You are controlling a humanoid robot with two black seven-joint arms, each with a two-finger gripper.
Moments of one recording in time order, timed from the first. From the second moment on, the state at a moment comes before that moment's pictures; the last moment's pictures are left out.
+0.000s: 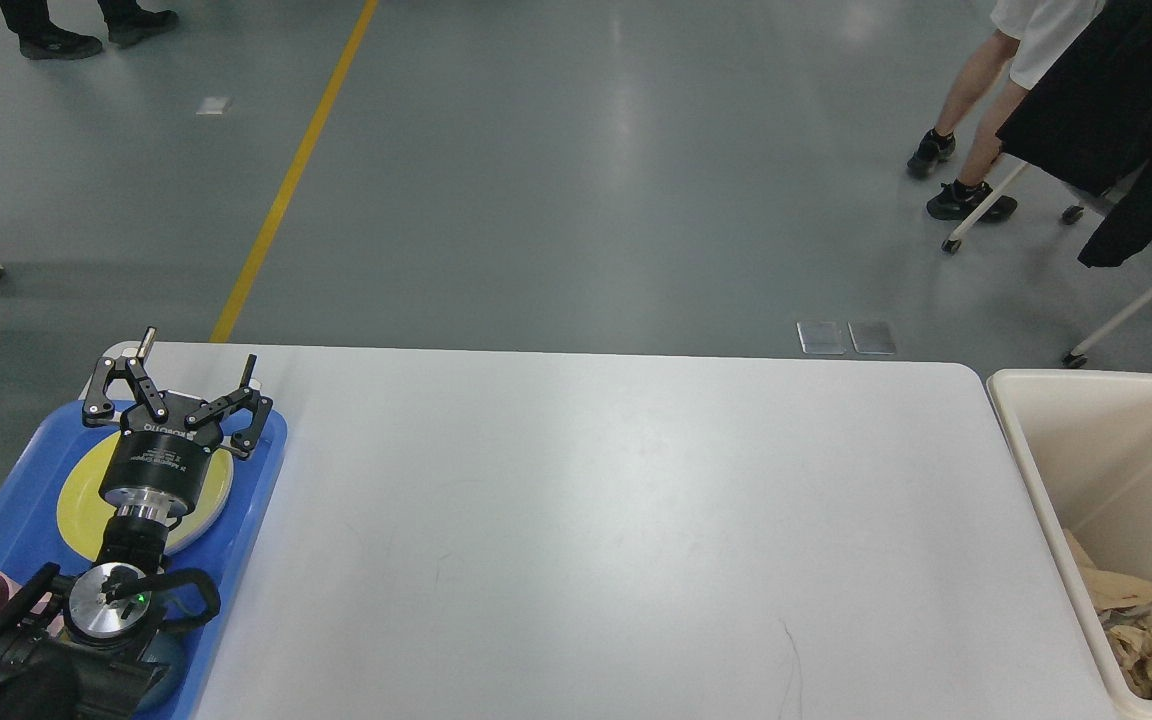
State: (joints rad) left arm -0.38 0.18 -1.37 -0.59 0.00 -0.68 -0.17; right arm 1.15 -0.73 -1.17 0.63 -0.04 0.37 0.04
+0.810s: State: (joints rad) left arm -0.38 0.18 -1.37 -0.59 0.00 -0.68 -0.17; right arm 0.48 -0.38 -0.91 -0.01 -0.04 0.04 -0.03
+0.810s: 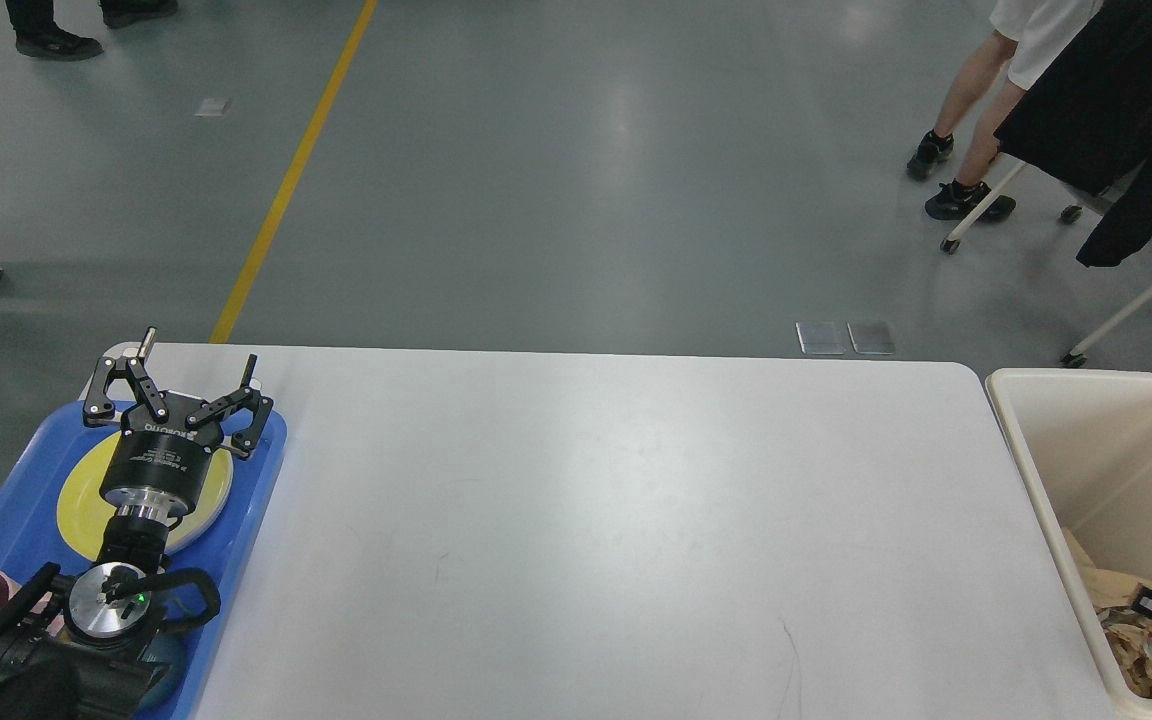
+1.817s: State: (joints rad) left arm -0.38 0.18 -1.37 -0.59 0.00 -0.68 -0.17; right arm 0.52 -0.43 -0.34 0.02 -0.04 -0.01 0.00
